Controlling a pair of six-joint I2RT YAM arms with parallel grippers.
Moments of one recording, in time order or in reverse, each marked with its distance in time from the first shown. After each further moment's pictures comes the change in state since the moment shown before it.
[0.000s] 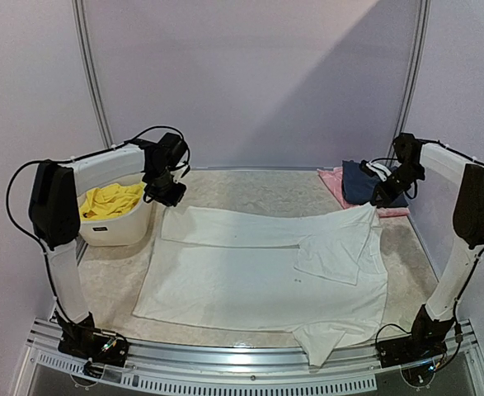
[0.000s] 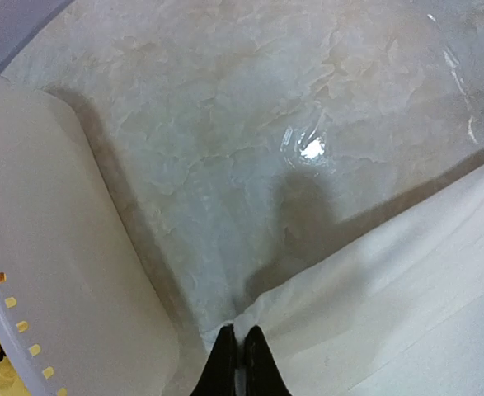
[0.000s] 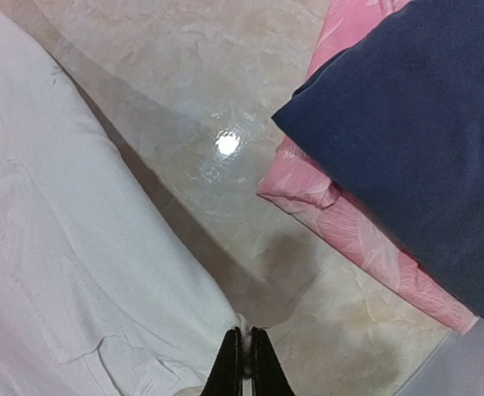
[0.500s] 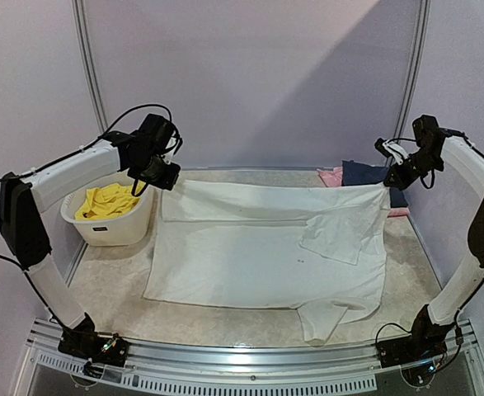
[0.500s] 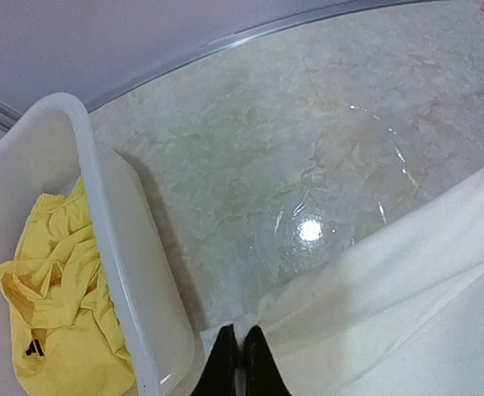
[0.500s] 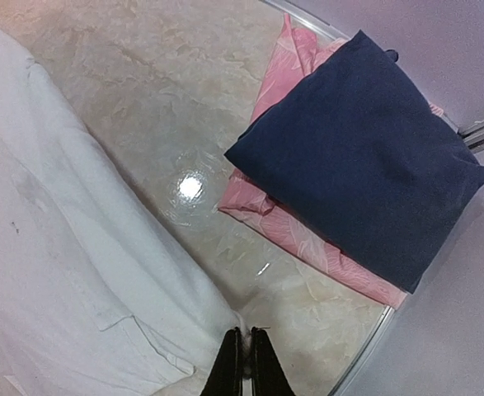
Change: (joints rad) left arm -0.046 -0.253 -0.109 0.137 -0.064 -0.042; right arm -0.042 -0.202 0.002 0.005 0.010 0.021
